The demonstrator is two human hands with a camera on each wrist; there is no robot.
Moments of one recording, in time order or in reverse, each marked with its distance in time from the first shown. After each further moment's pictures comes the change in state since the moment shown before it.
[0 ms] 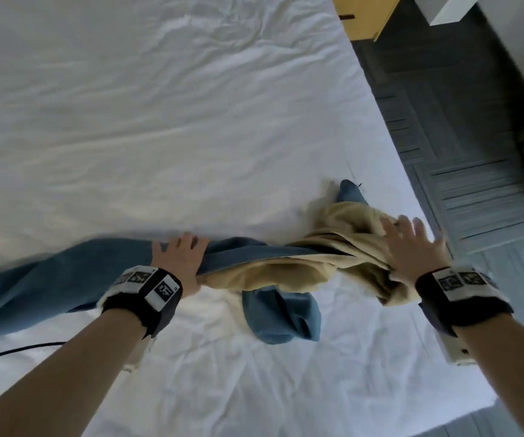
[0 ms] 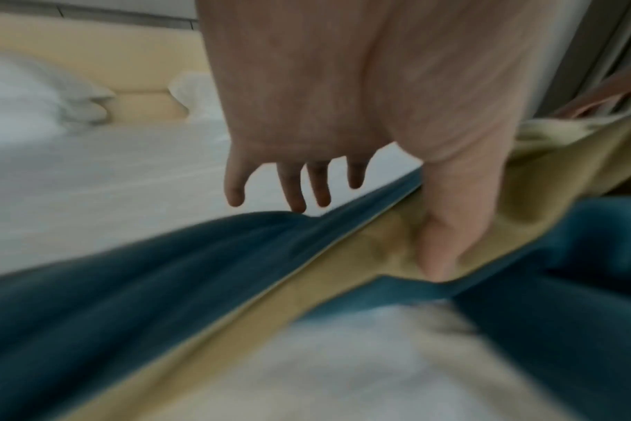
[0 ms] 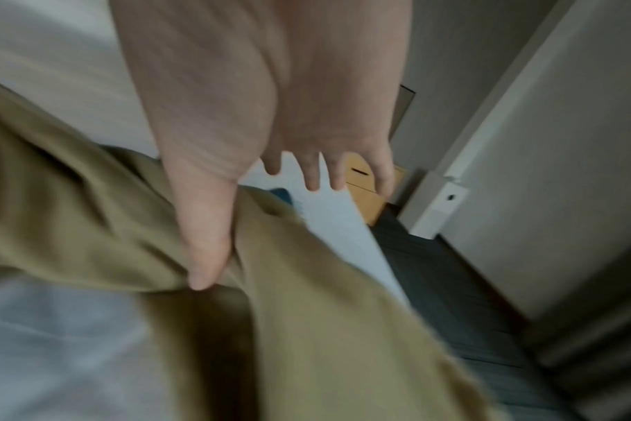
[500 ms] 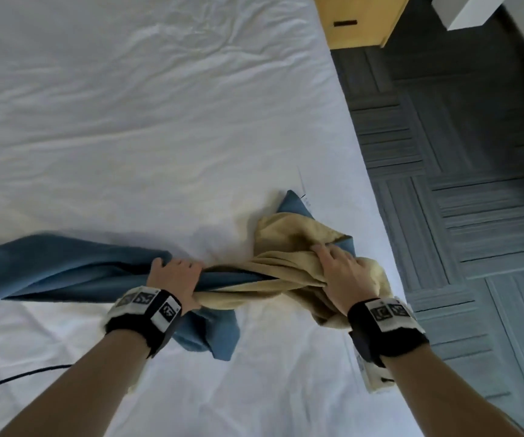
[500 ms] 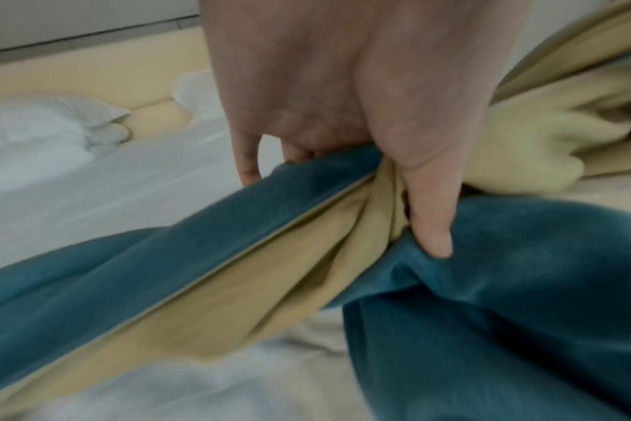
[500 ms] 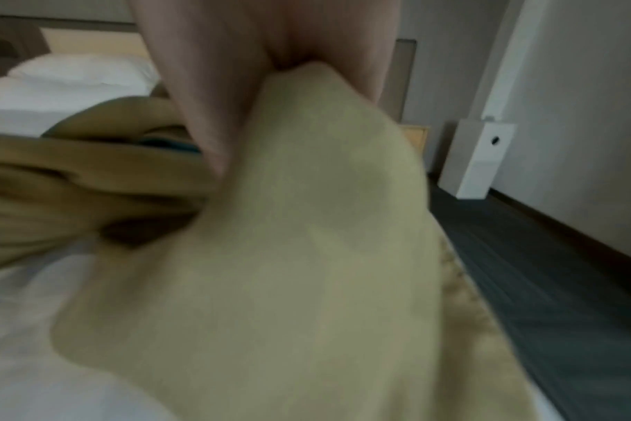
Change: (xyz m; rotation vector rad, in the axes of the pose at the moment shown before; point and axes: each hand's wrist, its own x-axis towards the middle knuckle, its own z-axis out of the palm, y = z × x) left_hand 0.020 0.158 0.007 0.124 0.007 -0.125; right_hand 0.034 0.048 0.060 0.467 0.199 -0.376
